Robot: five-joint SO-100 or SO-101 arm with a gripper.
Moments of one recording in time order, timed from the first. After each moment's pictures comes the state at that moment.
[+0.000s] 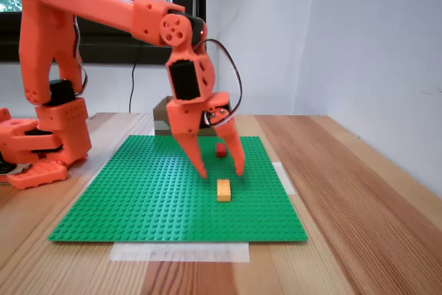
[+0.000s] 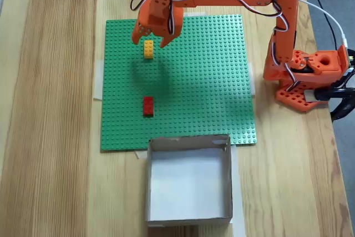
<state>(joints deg) 14.3 78.4 93.2 63.5 -10.0</state>
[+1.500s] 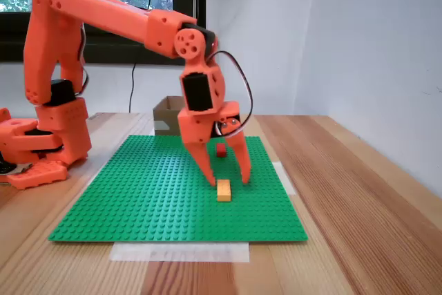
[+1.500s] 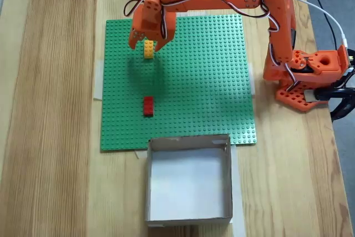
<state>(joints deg) 14.3 71.2 87.4 62.1 -10.4</state>
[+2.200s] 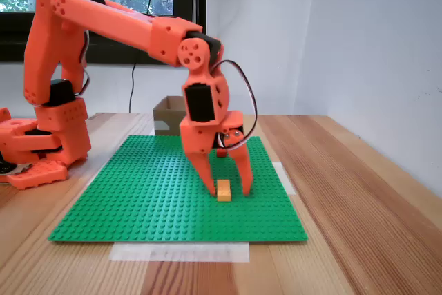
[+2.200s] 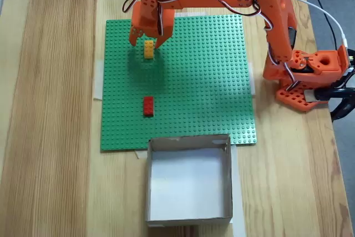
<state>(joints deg) 16.1 66.8 83.5 63.2 -11.3</state>
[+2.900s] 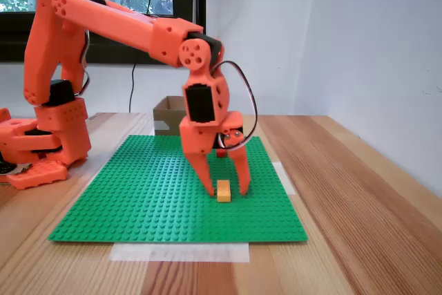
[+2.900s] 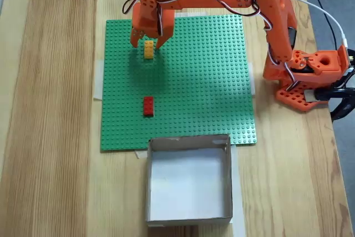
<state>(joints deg) 16.1 66.0 83.0 64.0 -13.8</state>
